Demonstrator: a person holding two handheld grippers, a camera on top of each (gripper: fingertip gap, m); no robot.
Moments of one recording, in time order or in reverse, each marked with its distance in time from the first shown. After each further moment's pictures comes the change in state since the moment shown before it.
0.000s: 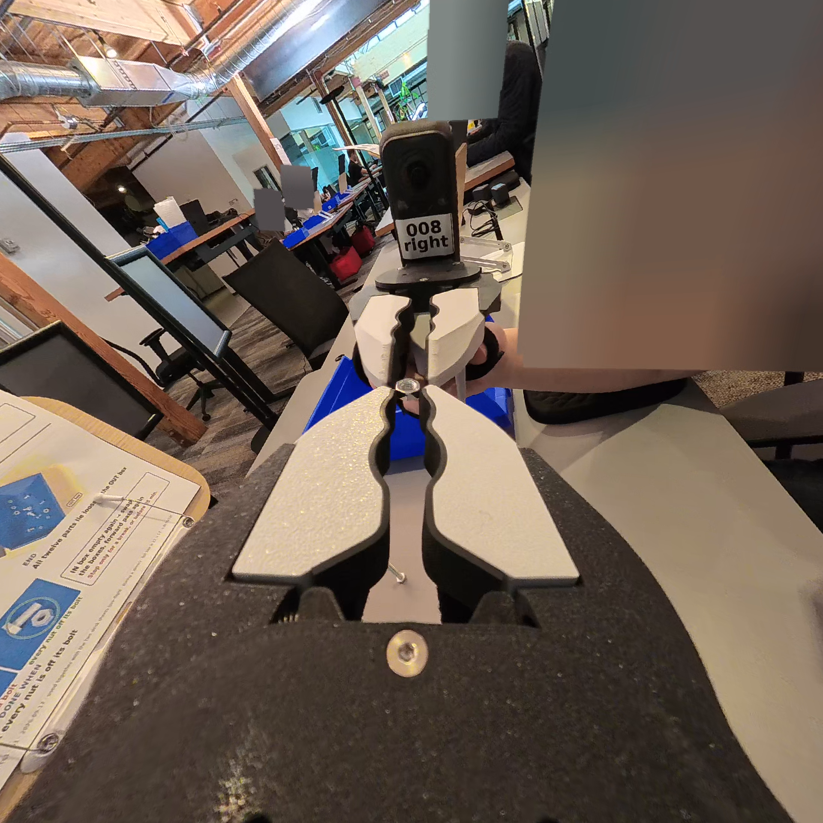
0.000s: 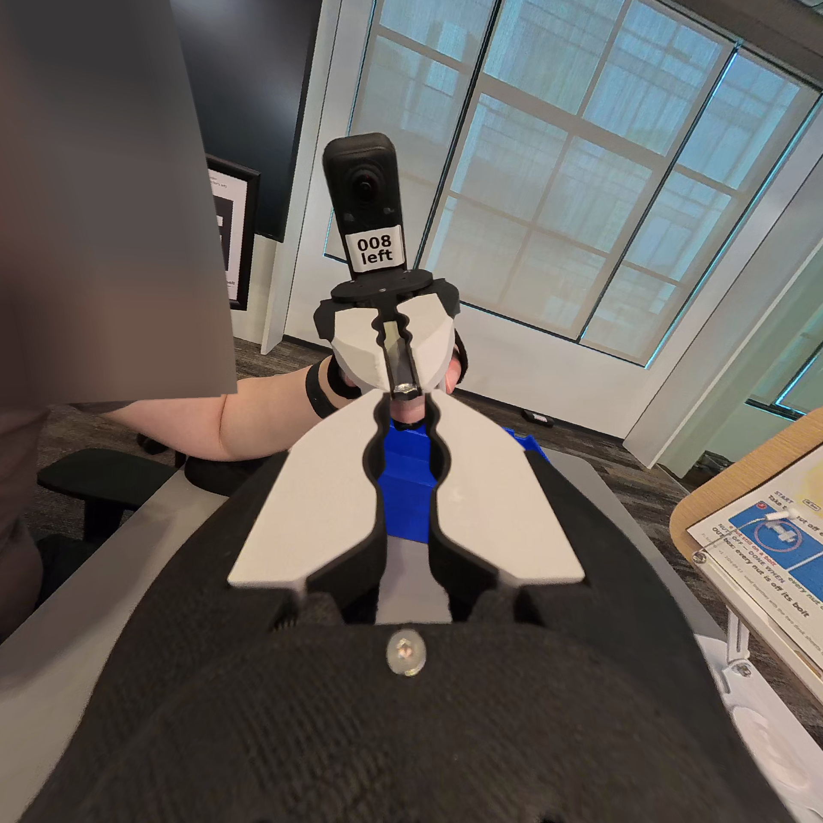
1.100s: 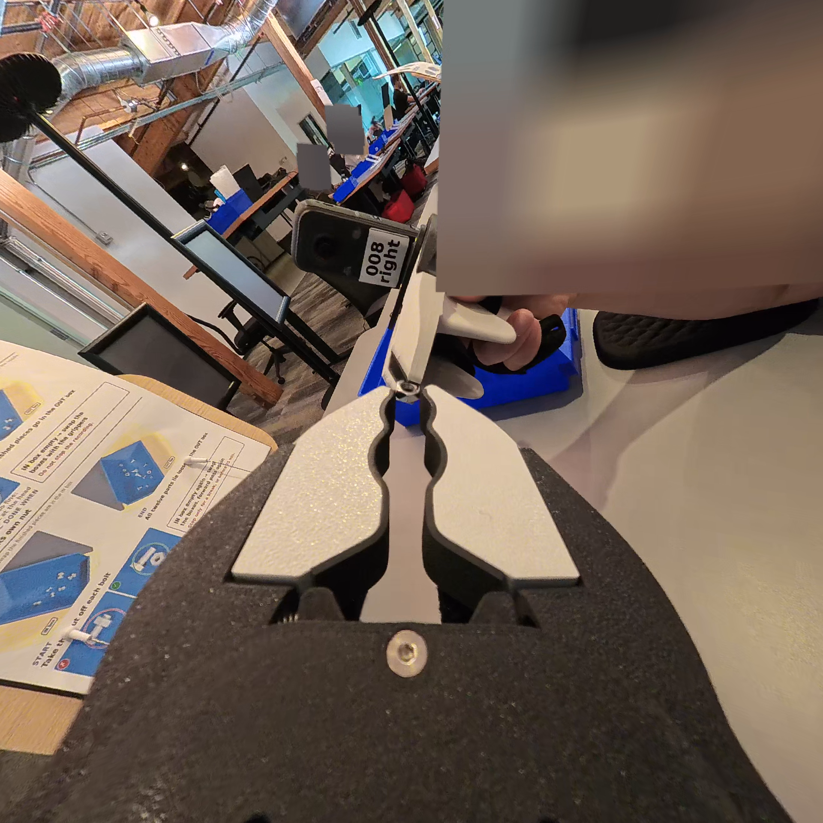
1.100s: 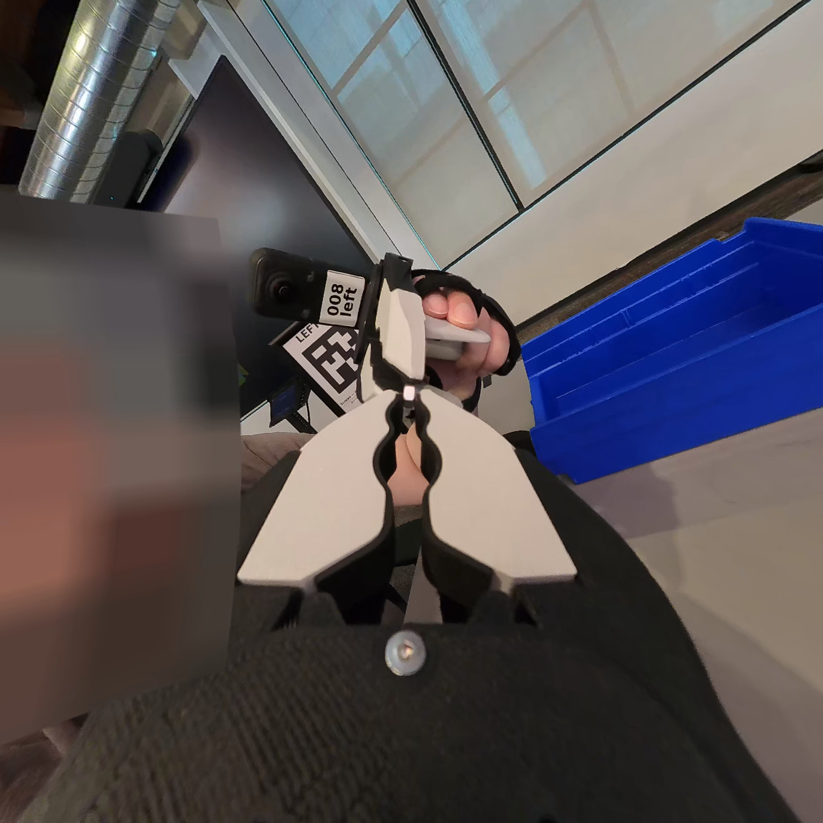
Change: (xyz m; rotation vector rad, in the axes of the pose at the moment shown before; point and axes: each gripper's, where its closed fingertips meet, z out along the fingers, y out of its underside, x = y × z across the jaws) left arm -0.014 0.022 0.003 -0.134 -0.124 0.146; right arm 0.016 0.023 0.003 -0.026 -0.148 0.985
